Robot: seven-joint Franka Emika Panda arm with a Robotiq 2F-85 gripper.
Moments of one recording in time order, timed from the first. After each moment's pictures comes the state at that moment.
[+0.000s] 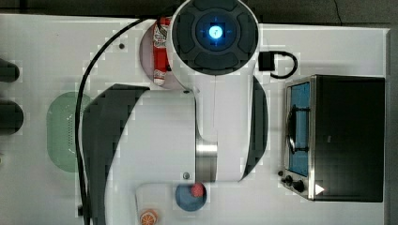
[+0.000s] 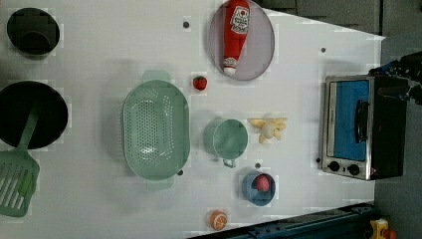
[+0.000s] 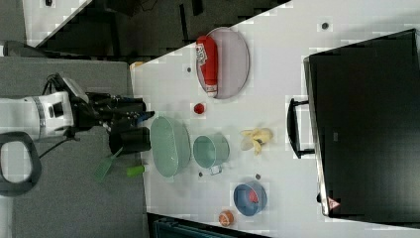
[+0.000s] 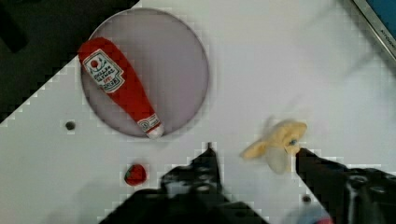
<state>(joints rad) 0.01 0.00 0.00 -1.78 0.01 0.24 -0.04</state>
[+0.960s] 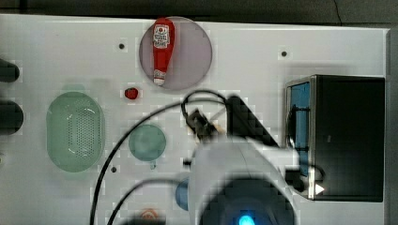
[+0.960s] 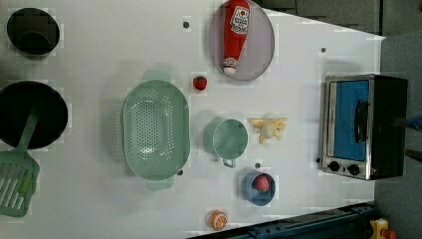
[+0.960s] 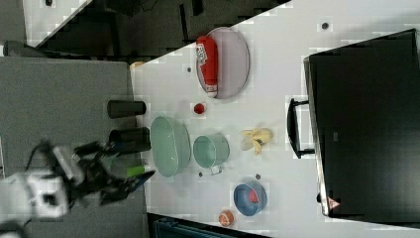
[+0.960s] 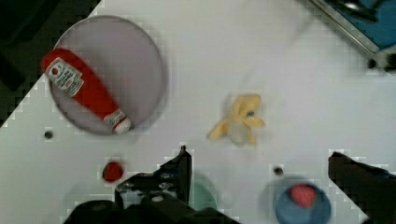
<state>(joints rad) -0.03 -0.39 0.00 -2.14 -0.02 0.31 0.07</state>
